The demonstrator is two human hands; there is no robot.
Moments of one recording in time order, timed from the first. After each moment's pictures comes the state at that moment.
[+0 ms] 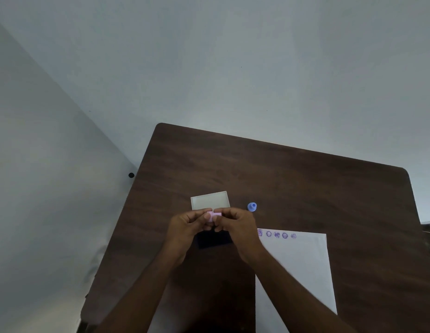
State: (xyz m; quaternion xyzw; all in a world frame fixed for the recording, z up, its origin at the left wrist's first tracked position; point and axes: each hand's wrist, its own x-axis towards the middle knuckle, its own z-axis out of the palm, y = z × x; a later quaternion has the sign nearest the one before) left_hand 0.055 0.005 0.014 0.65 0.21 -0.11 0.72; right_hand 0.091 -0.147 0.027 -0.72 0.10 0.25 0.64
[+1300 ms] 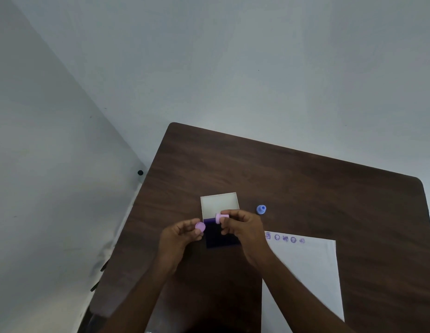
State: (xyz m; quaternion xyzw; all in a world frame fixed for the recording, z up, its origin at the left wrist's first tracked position) left_hand 0.020 0.040 -0.008 0.61 0.31 -0.11 0.72; right_hand 0.086 -0.142 0.029 -0.70 0.13 0.27 0.64
